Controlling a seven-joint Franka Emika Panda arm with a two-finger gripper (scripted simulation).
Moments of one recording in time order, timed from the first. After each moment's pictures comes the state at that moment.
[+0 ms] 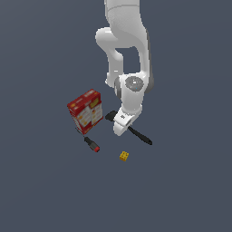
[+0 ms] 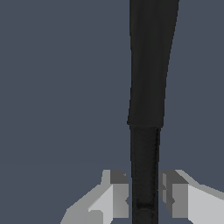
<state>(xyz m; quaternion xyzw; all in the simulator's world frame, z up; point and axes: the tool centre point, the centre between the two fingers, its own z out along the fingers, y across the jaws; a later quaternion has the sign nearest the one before) -0.058 0.067 0.061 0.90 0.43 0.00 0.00</state>
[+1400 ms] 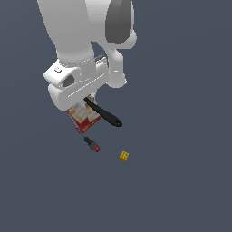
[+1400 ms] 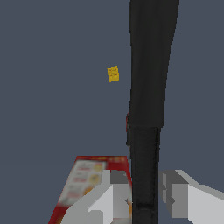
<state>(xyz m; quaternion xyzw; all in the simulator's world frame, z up) 0.002 -0.098 0.312 0.91 0.43 0.00 0.00</state>
